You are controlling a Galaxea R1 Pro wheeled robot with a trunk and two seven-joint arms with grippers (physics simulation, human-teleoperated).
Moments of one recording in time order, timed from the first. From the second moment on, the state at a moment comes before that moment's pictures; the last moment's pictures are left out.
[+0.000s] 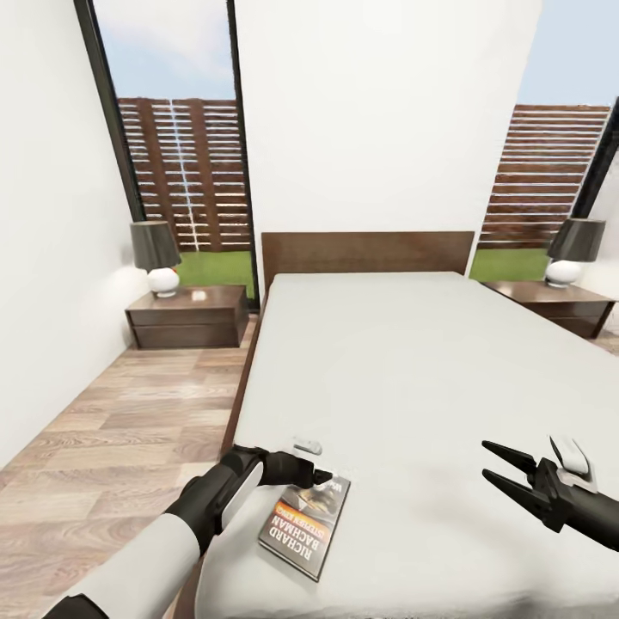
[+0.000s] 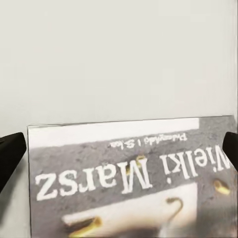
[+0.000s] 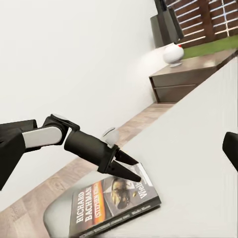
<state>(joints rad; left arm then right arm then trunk) -0.72 -0.09 -0.46 -0.69 0.28 0.56 -0.39 -0.16 -0.26 -0.59 -1.57 -0.27 0.58 1.48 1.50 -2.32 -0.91</state>
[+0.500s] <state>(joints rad) -0.71 -0.09 -0.46 -0.69 0.28 0.56 -0.39 -0.16 -0.26 -0.55 -1.57 -0.27 0.58 1.47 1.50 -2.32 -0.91</state>
